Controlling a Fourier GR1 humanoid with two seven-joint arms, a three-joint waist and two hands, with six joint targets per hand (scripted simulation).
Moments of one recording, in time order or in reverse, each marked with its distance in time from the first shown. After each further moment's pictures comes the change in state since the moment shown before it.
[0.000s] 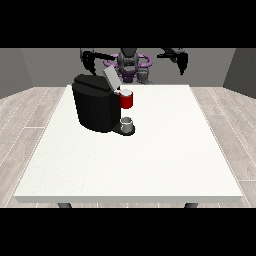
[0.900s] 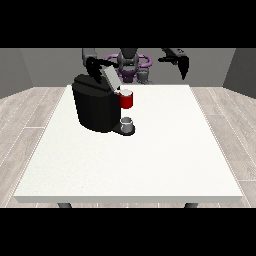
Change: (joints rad) left arm 0.099 0.054 -0.023 -0.206 0.065 0.056 0.043; right arm -0.209 0.016 0.022 0.146 0.064 0.016 -0.044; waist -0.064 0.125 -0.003
